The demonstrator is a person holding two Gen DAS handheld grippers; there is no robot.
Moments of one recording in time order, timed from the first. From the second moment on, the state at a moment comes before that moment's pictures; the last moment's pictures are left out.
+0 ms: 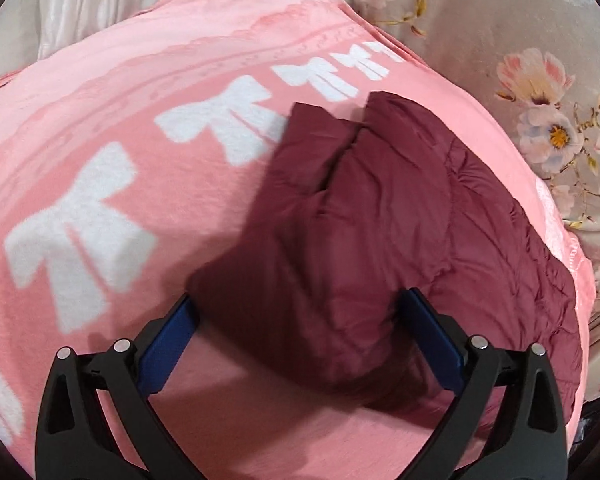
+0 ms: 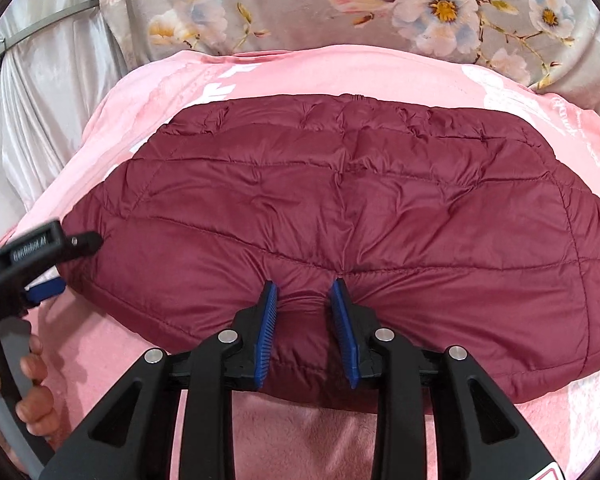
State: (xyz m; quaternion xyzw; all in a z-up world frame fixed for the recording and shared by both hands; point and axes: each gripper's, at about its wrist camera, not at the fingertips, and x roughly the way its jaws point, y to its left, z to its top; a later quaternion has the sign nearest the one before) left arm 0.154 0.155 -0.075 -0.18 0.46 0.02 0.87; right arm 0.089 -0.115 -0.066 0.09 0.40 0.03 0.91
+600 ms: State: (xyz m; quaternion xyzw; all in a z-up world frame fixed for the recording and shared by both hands) left arm 0.138 0.089 0.034 -0.16 0.39 -0.11 0.90; right arm 0.051 -0.141 -0.058 0.15 0.40 0.05 0.90
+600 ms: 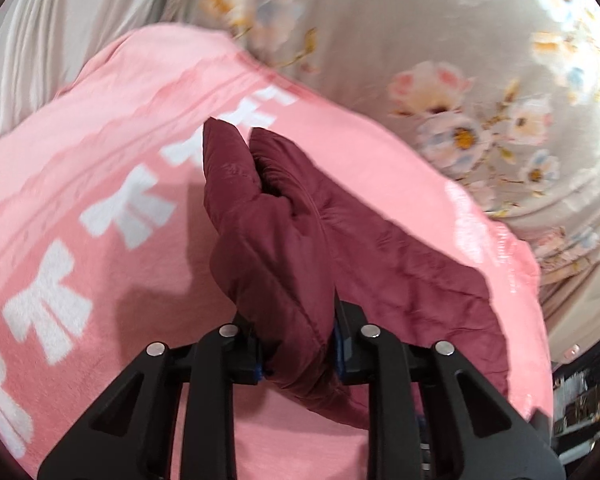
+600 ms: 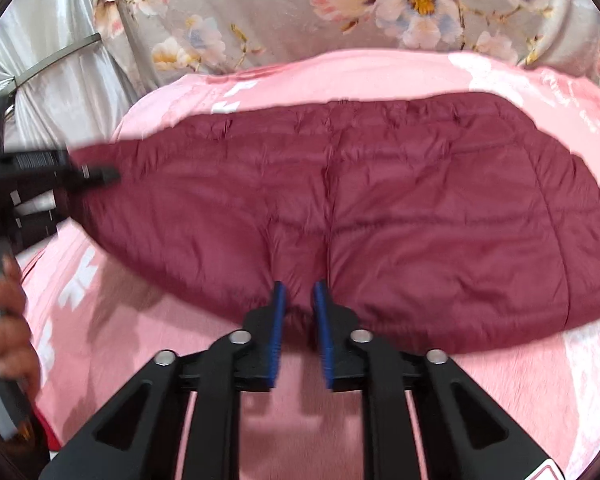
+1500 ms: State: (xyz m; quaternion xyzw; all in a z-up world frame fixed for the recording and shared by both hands) left arm 0.096 -0.263 -0.019 0.08 0.45 -0.30 0.84; right arm -0.081 -0.299 -0.073 0.22 0.42 -0.12 0.87
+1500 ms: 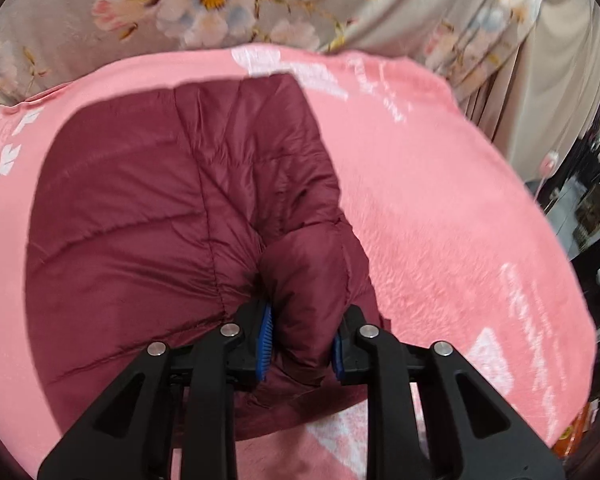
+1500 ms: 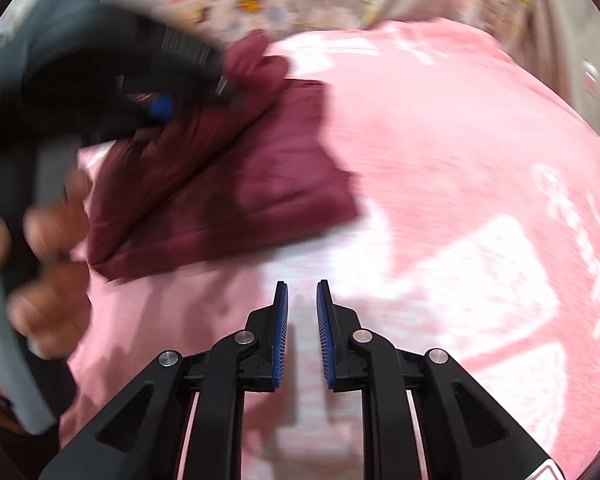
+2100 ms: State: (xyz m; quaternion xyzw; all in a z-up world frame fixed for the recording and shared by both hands) left arm 0.175 -0.147 0.109 -0.11 0.37 -0.24 0.89; right arm 0.028 -0.385 0.017 0.35 0.30 -0.06 0.89
